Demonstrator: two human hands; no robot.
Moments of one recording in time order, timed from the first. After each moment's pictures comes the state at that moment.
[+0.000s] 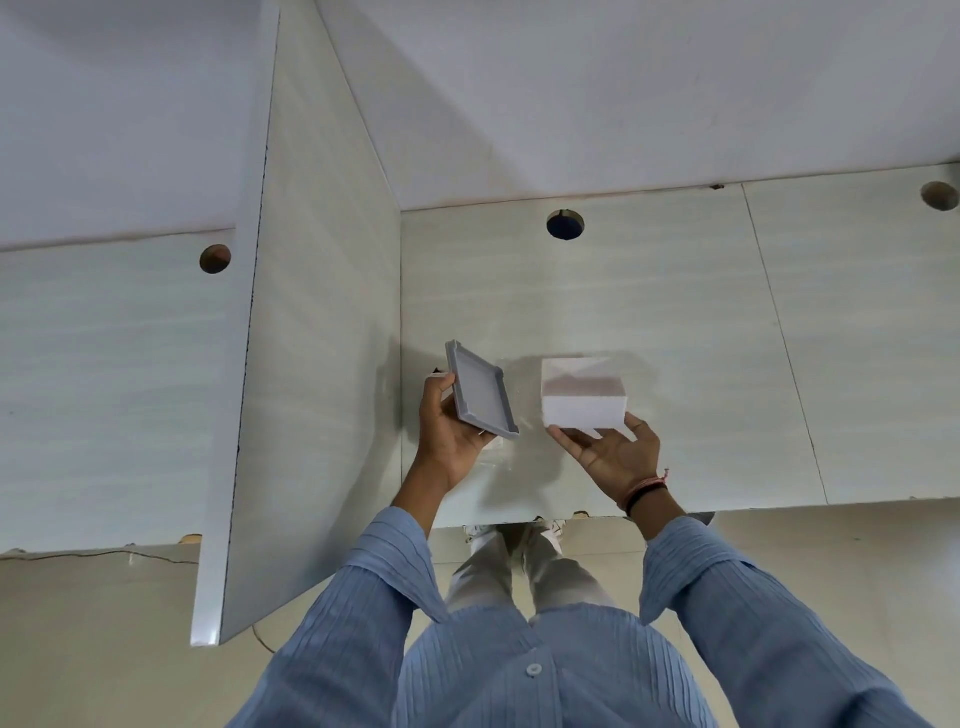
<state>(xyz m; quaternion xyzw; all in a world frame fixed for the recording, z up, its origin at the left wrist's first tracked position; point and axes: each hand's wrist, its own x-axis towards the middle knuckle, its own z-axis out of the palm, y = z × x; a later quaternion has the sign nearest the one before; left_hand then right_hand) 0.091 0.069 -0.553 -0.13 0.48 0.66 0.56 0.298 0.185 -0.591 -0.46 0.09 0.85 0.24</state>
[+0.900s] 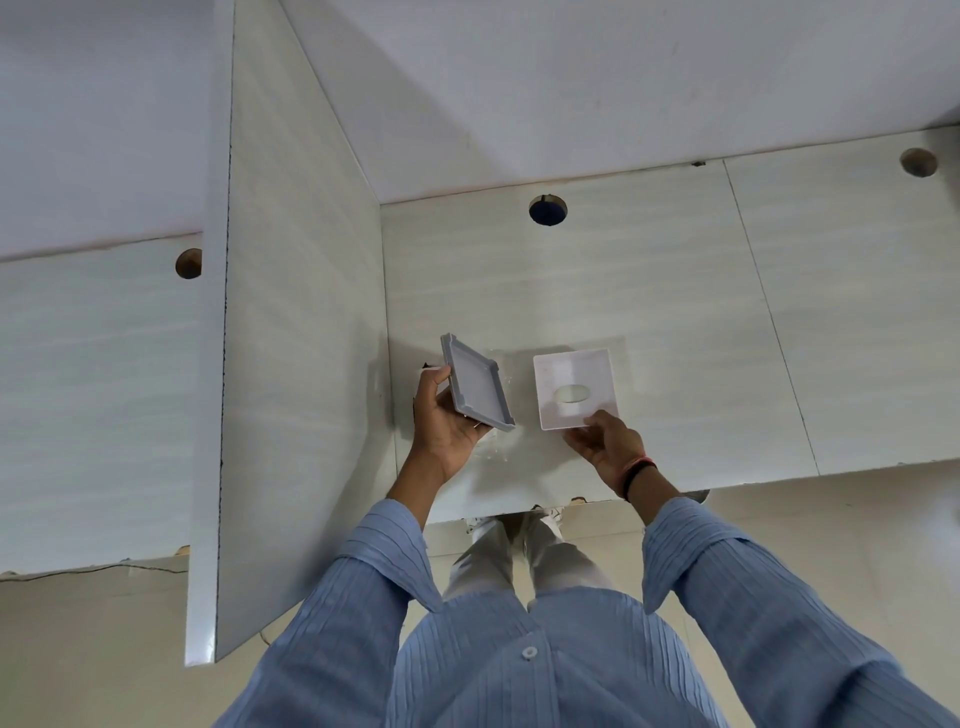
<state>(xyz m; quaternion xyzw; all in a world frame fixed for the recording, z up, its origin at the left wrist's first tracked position) 0.088 0.073 -0.562 -0.14 0.47 0.65 0.58 0.303 0.185 -0.610 -0.65 -0.12 0.73 0.19</state>
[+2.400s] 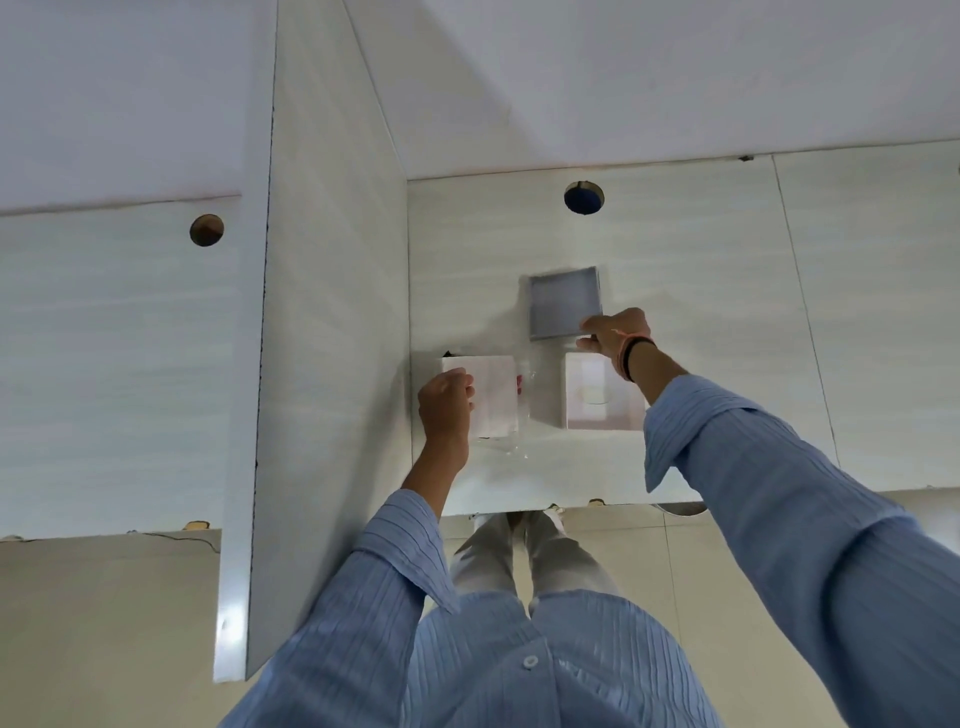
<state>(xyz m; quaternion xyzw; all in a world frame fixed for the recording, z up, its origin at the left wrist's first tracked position) 0.071 0.075 -0.577 -0.12 0.75 0.53 0.38 0.192 0.303 -0.607 -0.66 -0.44 0.60 0.06</state>
